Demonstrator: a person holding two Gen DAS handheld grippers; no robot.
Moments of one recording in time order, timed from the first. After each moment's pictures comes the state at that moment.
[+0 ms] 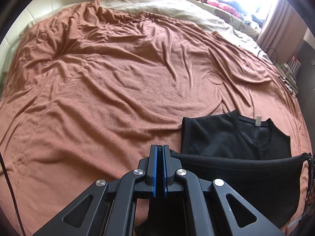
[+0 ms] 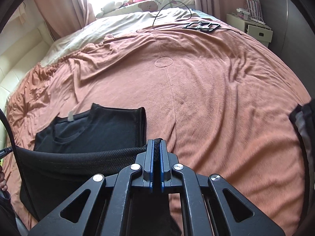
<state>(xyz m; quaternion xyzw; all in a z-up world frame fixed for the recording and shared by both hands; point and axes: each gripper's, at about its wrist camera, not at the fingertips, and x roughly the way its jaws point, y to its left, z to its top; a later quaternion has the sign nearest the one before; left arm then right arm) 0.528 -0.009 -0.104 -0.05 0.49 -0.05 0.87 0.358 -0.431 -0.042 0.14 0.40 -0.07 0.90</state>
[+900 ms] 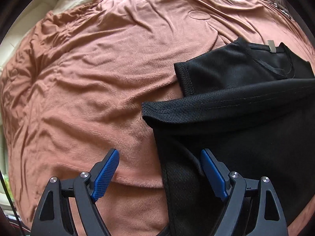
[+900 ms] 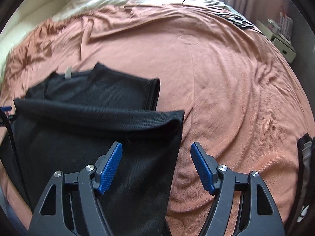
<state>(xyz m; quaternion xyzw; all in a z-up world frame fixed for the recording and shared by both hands) 0.537 -0.042 -0.166 0.16 0.57 -0.09 0.80 0.396 -0.411 -0.068 0.02 0.48 -0.01 0.87</state>
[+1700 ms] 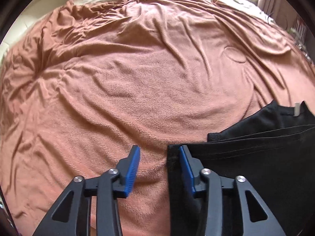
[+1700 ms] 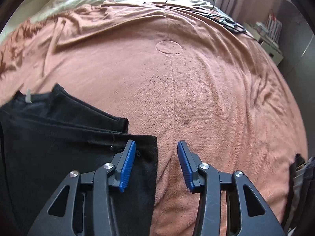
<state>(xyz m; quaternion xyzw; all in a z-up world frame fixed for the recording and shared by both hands) 0.610 -0.023 -0.156 0.06 0.54 -0.06 0.84 0.478 -0.421 -0.085 0.02 0.48 -0.08 0.87</state>
